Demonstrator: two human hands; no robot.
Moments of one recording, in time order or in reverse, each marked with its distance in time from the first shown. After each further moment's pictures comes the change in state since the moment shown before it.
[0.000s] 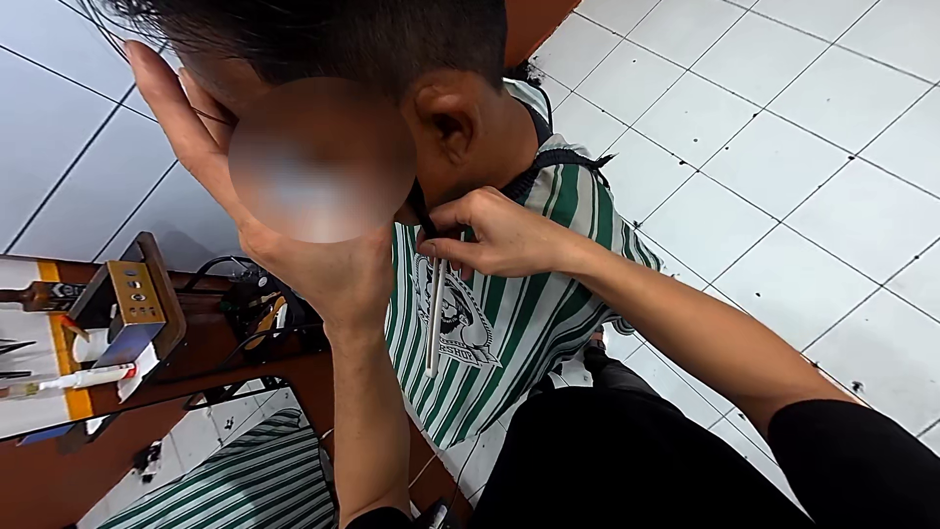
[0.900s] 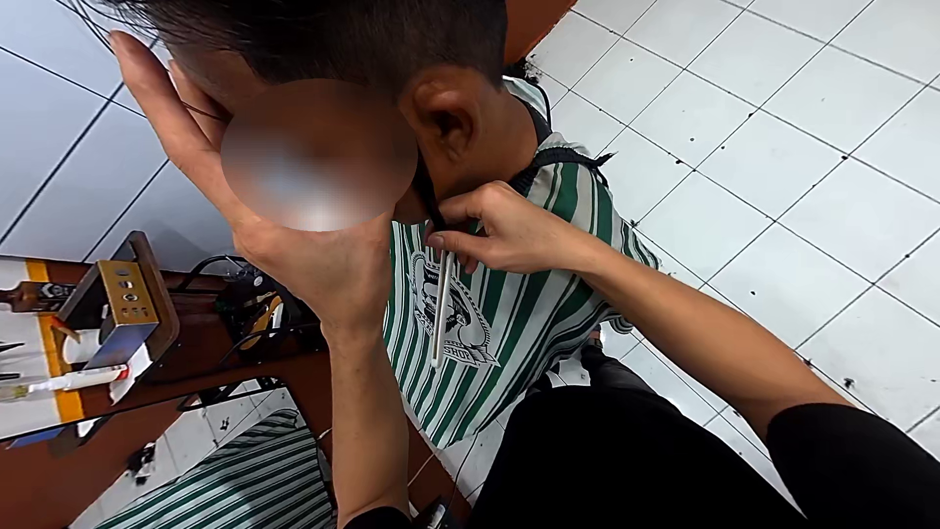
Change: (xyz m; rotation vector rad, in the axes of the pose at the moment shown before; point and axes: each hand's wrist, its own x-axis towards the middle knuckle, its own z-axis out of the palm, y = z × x) left_hand 0.001 -0.002 0.001 -0.002 0.015 0.036; right_hand -0.007 0.004 -0.003 -0.008 0.058 0.009
